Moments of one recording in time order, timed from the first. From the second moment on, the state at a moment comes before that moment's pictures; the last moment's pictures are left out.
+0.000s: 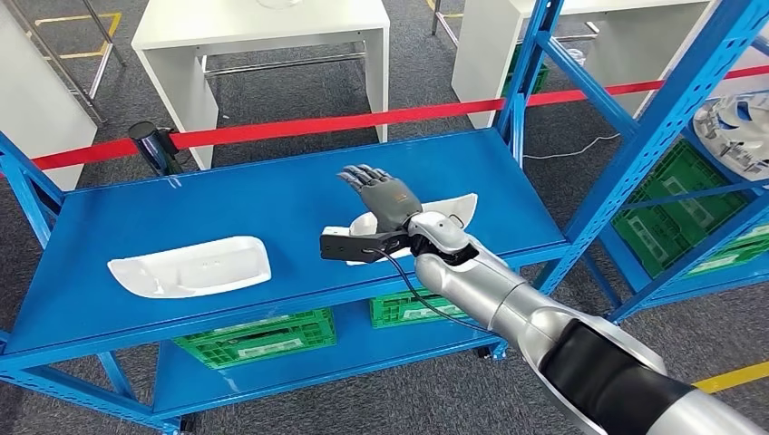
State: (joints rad) left arm -0.07 -0.11 0.60 -0.18 -0.90 -0.04 0.16; right arm -0.71 -0.15 0.74 -0.72 0.77 -0.13 -0.14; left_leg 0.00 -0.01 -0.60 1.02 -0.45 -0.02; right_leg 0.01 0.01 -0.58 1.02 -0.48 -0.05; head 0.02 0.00
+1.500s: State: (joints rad) left arm -0.08 -0.11 0.63 -0.18 -0.94 -0.04 0.17; right arm -0.69 -0.33 1.01 -0.92 0.73 0.24 0.13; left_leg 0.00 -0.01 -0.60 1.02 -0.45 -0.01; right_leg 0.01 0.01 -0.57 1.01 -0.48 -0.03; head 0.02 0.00
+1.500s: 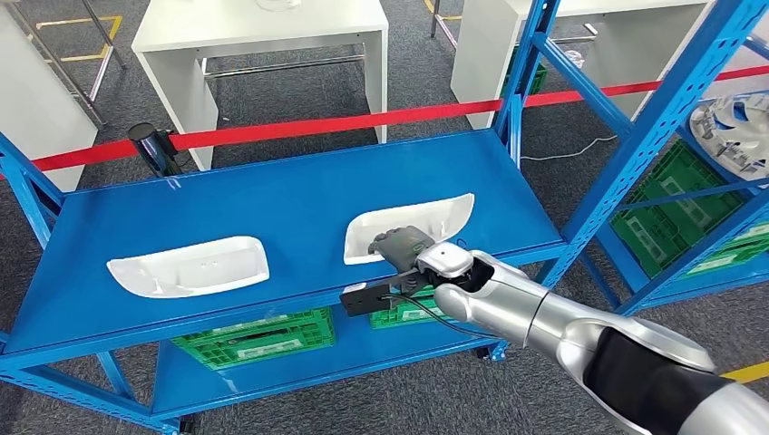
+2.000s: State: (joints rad) left arm -0.07 -0.11 0.65 -0.18 -0.93 -0.05 0.15; right arm -0.72 -0.30 1.03 -0.86 0.73 0.20 0.13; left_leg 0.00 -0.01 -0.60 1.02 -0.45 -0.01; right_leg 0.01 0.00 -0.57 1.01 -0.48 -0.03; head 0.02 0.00
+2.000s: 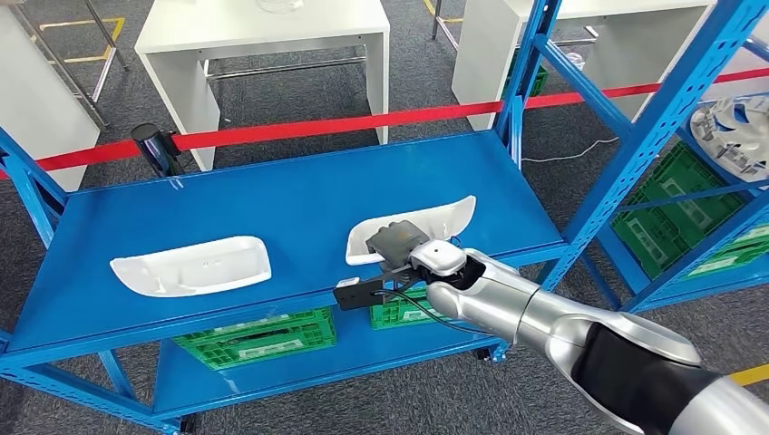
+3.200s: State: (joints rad) left arm -0.05 -0.14 0.74 -0.17 -0.94 -0.03 0.19; right arm -0.09 -0.33 0.45 -1.73 0.66 -0.43 -0.33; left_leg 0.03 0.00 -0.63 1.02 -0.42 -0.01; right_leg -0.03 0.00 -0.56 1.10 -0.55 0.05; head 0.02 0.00
